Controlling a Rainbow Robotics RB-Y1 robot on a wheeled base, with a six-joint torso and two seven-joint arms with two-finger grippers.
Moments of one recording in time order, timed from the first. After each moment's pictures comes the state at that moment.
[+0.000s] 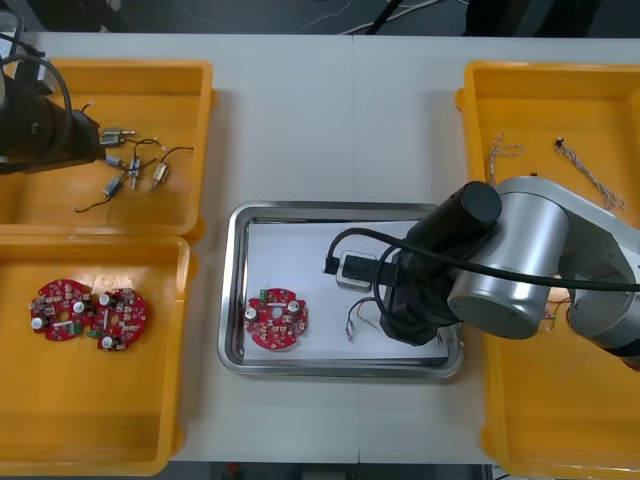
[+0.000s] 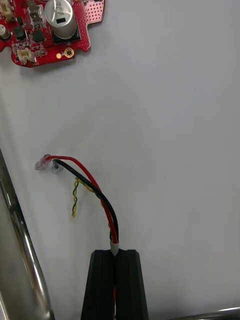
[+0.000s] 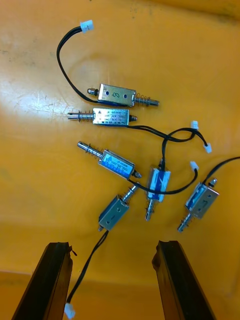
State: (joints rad) right arm -0.58 -0.71 0.74 -2.08 -0.71 1.49 1.82; left arm -0.63 0.65 0.11 -1.54 0.56 1.55 -1.28
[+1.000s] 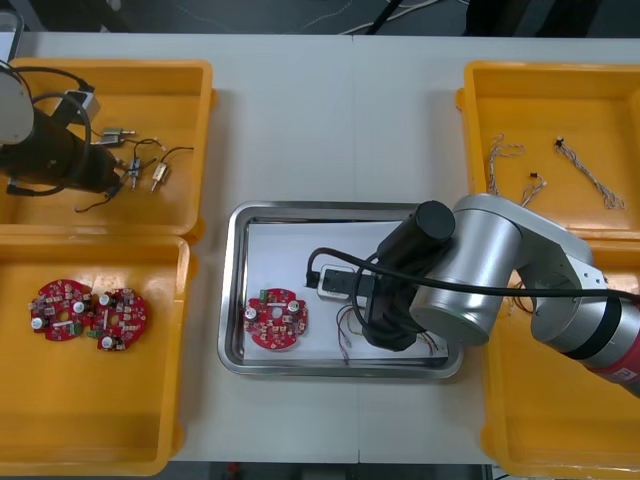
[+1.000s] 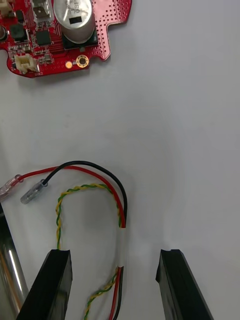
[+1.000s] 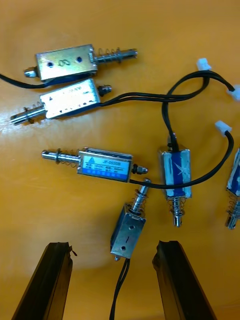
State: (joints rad) right arm -0.61 -0.63 0.82 -1.97 -0.64 1.45 1.85; left arm -0.64 0.65 0.04 -1.35 0.60 1.40 -1.68
